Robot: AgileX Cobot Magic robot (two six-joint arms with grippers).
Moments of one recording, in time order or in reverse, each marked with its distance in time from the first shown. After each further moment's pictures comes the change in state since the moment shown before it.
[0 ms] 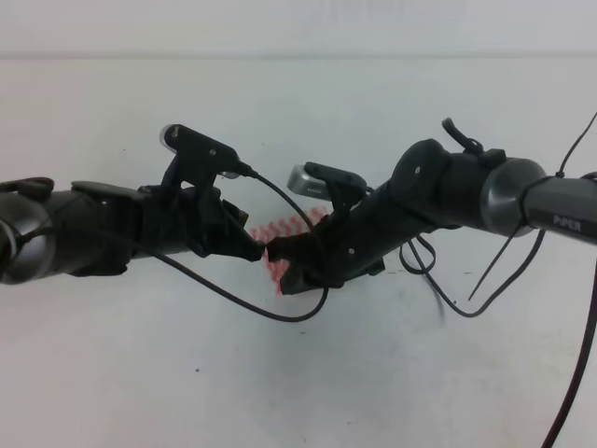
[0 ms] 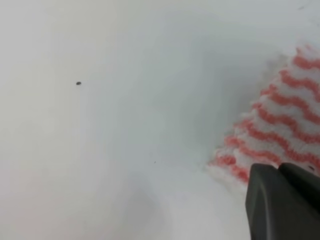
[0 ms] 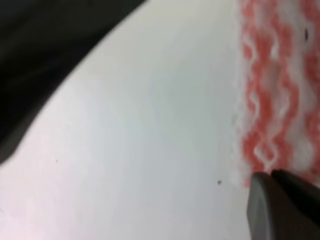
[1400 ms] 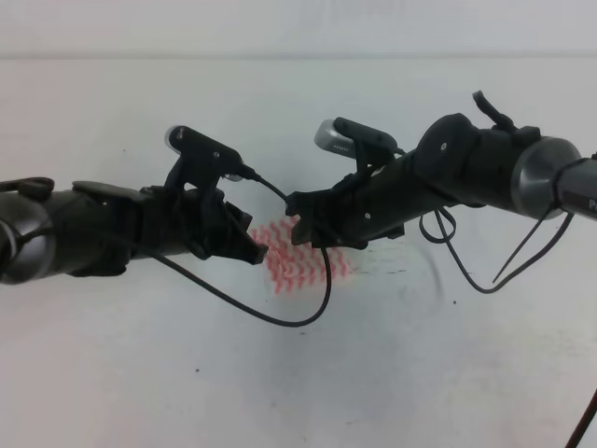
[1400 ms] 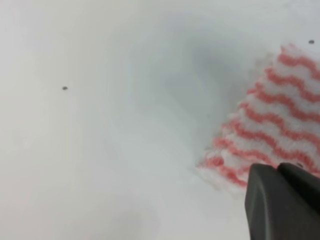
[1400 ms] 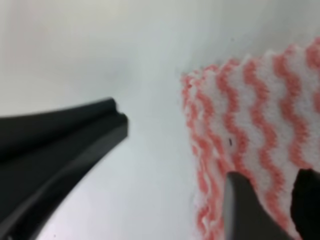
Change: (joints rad) left arm 0.000 0.026 0.000 0.019 0.045 -0.003; right arm -0.041 -0.052 0.000 -0.029 -0.106 0.070
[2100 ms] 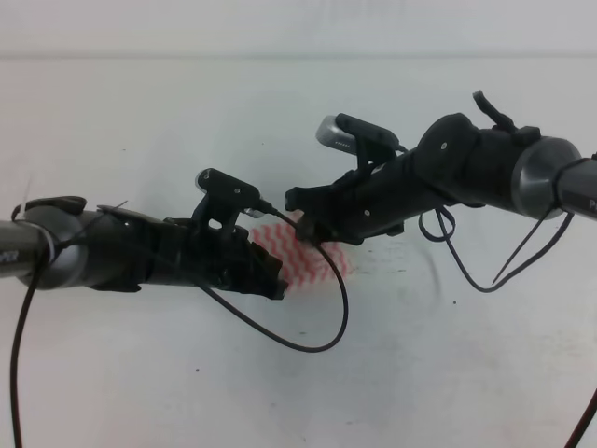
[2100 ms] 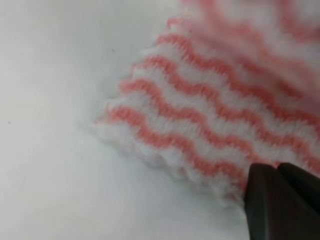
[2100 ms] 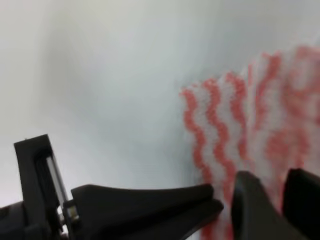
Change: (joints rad) left arm 0.000 0.089 0.000 -0.007 0.169 -0.027; right arm 0.000 -0.001 0.000 0.006 -0.034 0.012
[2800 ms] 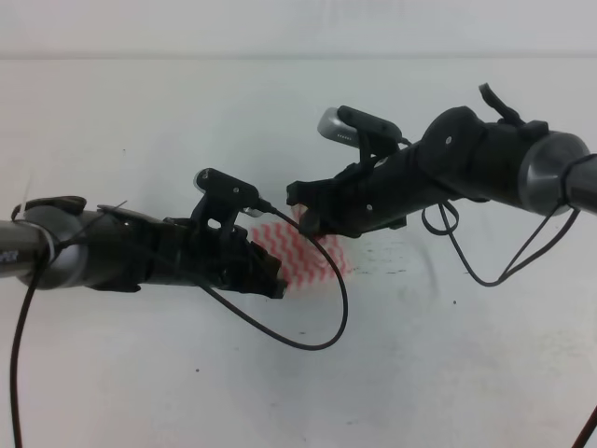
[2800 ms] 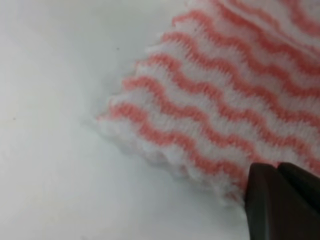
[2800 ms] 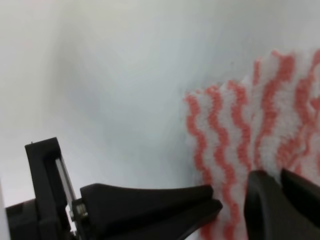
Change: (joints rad) left arm 0.000 0.008 0.000 0.002 0.003 -0.016; right arm -0.002 -0.015 0.000 -0.016 0.002 0.003
